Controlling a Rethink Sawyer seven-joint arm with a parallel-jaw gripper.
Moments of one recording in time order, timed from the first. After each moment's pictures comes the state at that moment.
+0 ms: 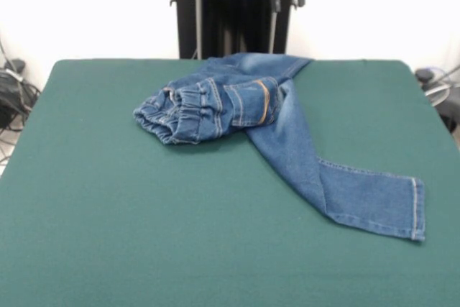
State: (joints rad) arm -0.44 -0.81 0.05 2.59 -0.50 -0.46 1.32
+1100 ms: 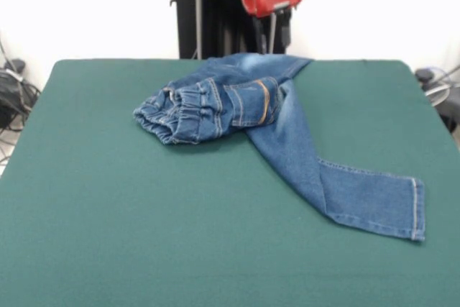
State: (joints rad) arm -0.46 -0.74 0.17 2.31 -0.56 -0.15 1.32
